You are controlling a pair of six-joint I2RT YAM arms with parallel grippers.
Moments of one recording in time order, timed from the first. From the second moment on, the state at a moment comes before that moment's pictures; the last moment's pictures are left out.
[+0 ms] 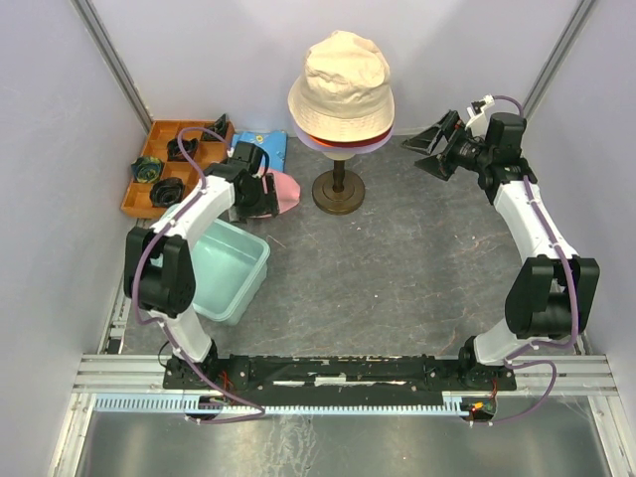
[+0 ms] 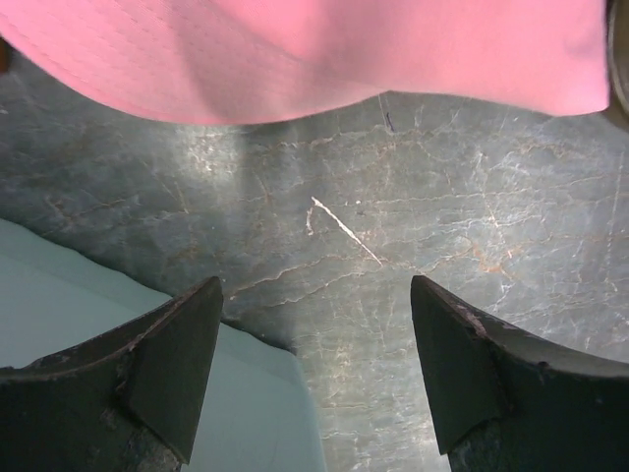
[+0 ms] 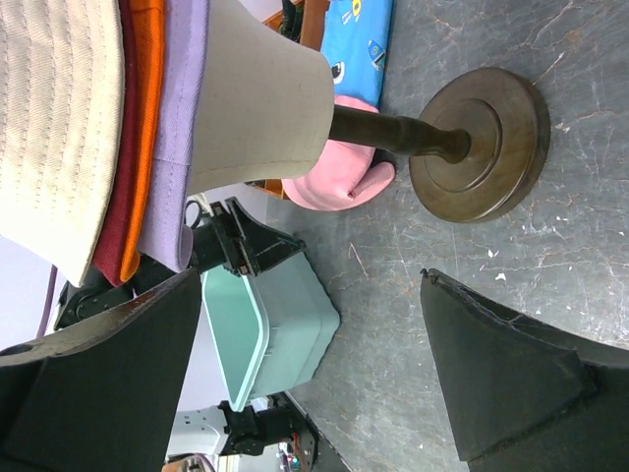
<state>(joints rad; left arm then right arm) -0.29 1.77 1.42 -0.78 -0.11 -0.42 -0.03 1.57 1.33 -0.15 -0.76 0.82</state>
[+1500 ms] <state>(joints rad) -0.49 2.19 2.08 -1.00 -0.57 -0.40 -0.03 1.57 1.31 -0.12 -0.77 0.85</state>
